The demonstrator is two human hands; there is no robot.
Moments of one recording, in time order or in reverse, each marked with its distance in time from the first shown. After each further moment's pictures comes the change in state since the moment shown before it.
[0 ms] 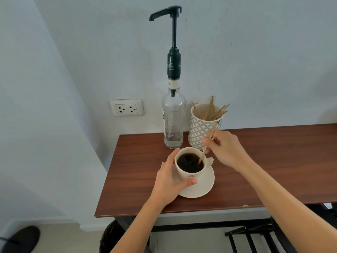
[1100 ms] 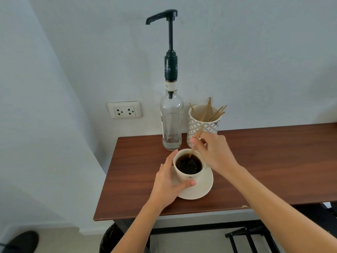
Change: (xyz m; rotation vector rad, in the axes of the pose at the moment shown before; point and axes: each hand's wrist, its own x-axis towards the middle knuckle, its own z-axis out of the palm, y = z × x) left_hand -0.001 -0.001 0.001 -0.013 0.001 0.000; right_hand -0.003 -0.013 0.021 -0.046 0.136 -0.166
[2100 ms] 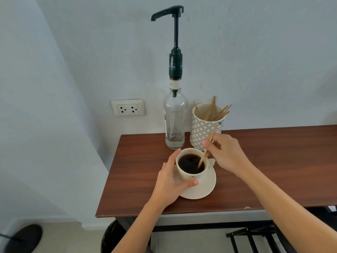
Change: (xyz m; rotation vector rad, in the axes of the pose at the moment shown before) left_hand 0.000 0.003 -0.001 0.006 0.000 -0.005; right_hand -0.001 0.016 -0.013 0.081 -0.126 0.147
